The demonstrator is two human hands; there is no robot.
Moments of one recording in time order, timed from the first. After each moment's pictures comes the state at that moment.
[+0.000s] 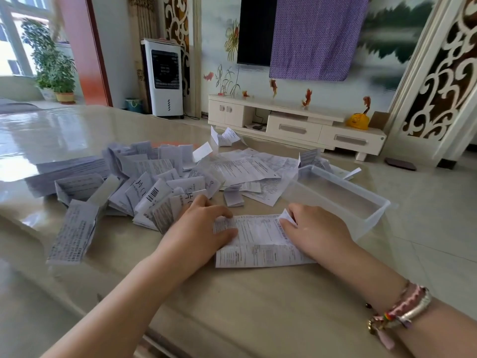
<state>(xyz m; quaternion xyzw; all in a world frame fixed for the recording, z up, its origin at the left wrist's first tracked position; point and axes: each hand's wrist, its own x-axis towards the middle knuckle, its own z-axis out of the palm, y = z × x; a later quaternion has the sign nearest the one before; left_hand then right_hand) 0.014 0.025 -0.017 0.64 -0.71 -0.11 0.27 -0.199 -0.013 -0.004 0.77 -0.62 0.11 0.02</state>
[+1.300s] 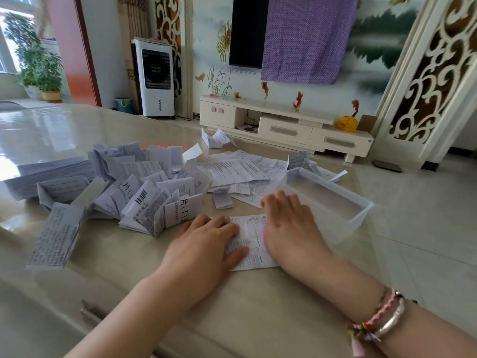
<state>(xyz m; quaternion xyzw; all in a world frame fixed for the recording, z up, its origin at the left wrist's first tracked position) -0.016 0.048 -0.016 0.61 -0.78 0.00 0.14 -0.183 0.001 -0.014 0.81 -0.53 0.16 0.18</state>
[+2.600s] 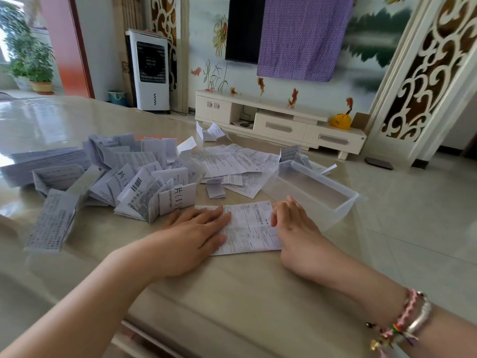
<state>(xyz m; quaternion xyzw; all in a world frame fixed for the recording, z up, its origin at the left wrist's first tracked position) 0.006 0.042 -0.018 0.58 -0.81 -0.09 0.01 -0.217 0.029 -0.006 0.83 -0.54 0.09 -0.05</state>
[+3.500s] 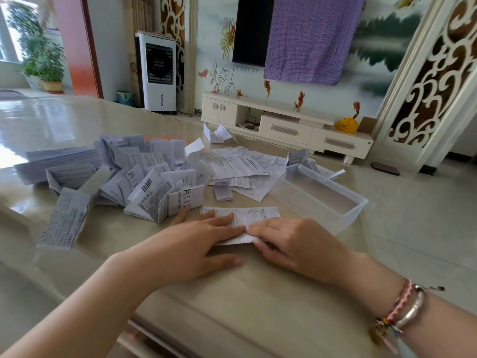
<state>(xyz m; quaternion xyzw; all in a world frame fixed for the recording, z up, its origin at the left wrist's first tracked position) 0.007 0.055 -0.007 0.54 -0.84 -0.07 0.02 -0.217 0.021 -0.003 0.95 -0.27 0.14 0.10</state>
